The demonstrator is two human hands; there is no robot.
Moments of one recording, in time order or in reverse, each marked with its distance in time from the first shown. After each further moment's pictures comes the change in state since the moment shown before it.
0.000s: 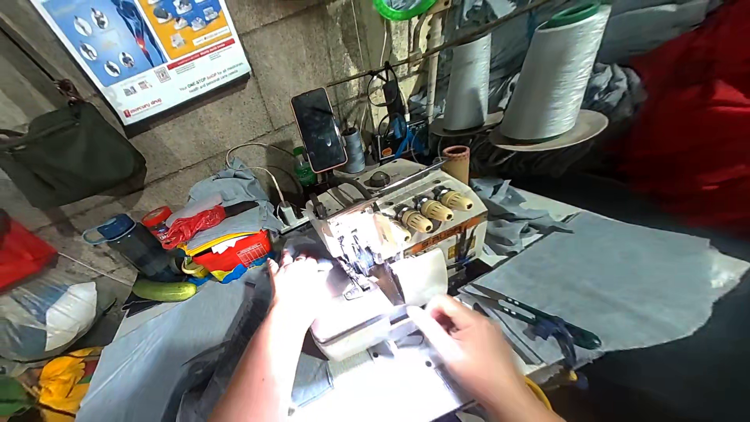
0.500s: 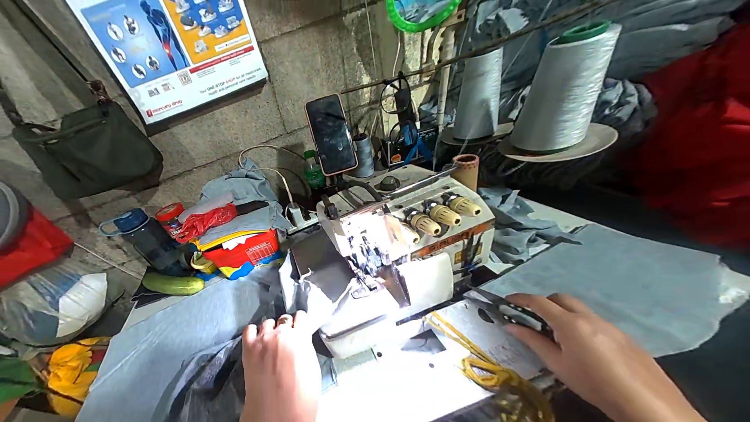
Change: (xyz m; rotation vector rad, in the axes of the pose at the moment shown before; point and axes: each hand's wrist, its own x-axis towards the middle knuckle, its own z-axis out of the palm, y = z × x) left_hand -0.114 -0.027 0.037 0.076 0.669 0.074; right_hand 0.017 0.064 -0.082 -0.295 -0.225 -0.024
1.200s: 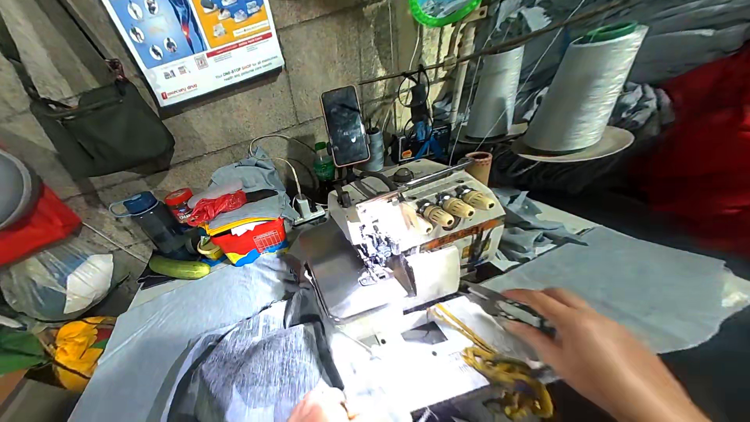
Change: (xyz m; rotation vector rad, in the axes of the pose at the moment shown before) left_hand -0.069 -0.009 -0.002 -0.778 -0.435 0.480; right_hand -0.007 -0.012 -0.007 0.028 0.012 -0.082
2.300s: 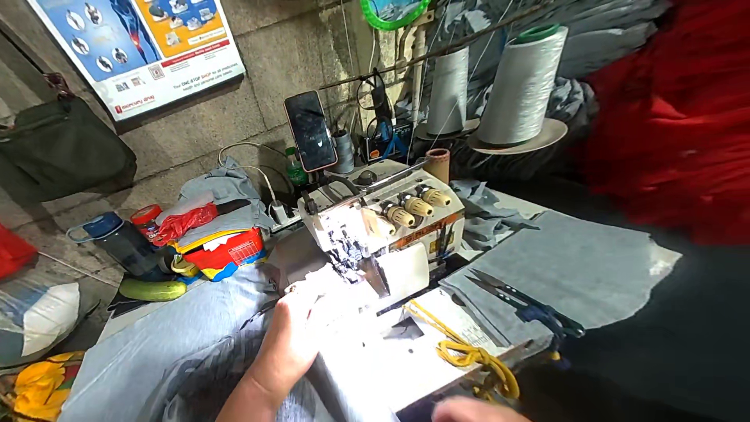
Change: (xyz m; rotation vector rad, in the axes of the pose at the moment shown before) left_hand 0.097 -0.051 -0.020 -0.113 0.513 -0.092; right_hand -0.065 -0.059 0.005 0.455 -0.733 -0.111
